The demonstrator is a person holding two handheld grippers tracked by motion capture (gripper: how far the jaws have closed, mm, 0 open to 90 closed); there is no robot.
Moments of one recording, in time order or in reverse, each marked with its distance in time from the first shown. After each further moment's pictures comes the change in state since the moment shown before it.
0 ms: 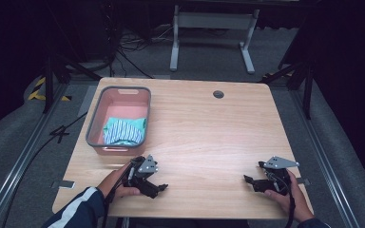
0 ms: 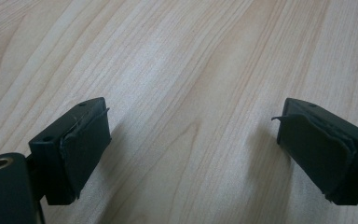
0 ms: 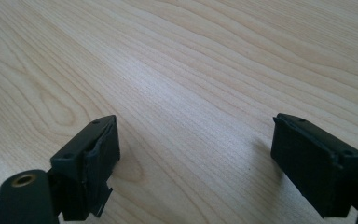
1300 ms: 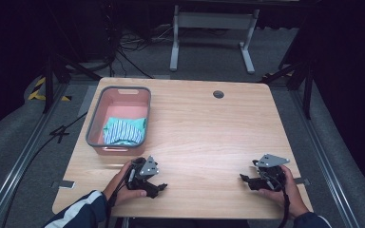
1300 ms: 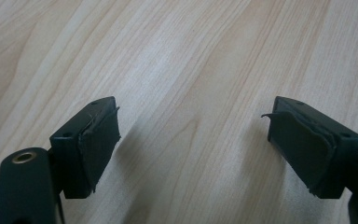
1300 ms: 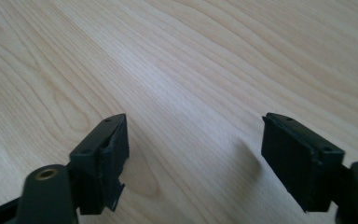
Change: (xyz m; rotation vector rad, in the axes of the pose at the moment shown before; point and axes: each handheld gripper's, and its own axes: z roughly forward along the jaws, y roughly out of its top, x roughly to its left) left arm -0.005 0.000 -0.005 0.011 0.034 0.013; right arm 0.010 0.014 0.003 0.052 -0.002 -0.084
